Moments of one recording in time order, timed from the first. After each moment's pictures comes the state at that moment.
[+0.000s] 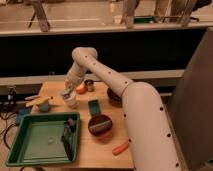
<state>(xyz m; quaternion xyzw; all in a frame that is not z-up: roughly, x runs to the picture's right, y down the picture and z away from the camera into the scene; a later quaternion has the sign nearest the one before) -0.209 0.001 0.848 -0.18 -0.40 -0.43 0.79</state>
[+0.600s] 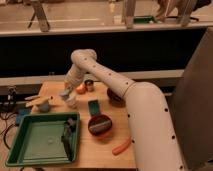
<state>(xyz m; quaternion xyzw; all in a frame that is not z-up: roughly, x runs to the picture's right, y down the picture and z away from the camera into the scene) -0.213 0.002 0.847 -0.15 -0.39 -0.43 0.80</state>
